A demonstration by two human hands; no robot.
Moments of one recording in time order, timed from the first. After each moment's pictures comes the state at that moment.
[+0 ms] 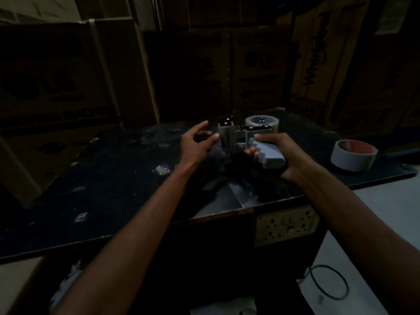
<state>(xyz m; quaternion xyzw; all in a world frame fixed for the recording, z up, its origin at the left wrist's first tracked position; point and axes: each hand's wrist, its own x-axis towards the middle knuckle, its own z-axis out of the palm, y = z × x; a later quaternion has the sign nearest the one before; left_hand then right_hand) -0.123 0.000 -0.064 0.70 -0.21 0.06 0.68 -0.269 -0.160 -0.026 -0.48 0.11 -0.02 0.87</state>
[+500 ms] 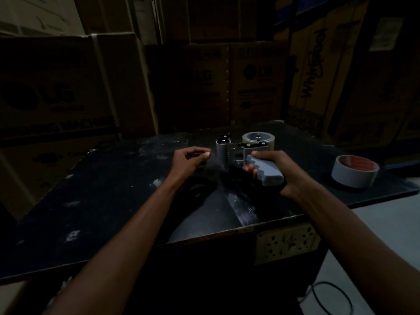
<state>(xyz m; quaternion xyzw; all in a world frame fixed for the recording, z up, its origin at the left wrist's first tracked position) -0.093 0.018 -0.076 0.72 -0.21 0.00 0.66 -0.255 -0.168 -0.032 -0.50 0.13 -0.01 0.86</state>
